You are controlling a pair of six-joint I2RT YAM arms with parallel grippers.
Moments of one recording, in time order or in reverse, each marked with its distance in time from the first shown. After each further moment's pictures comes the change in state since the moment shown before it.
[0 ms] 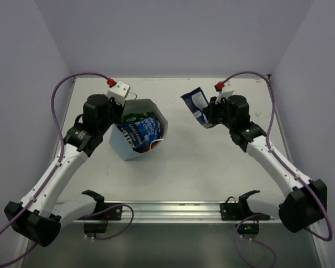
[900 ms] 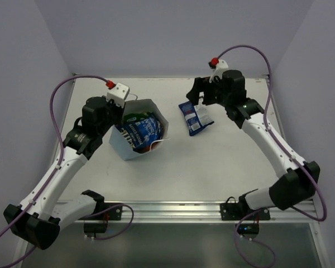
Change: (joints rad) left arm 0.000 -0.030 -0.042 0.043 0.029 -0.008; right arm -0.082 0.319 0.345 -0.181 -0.104 0.132
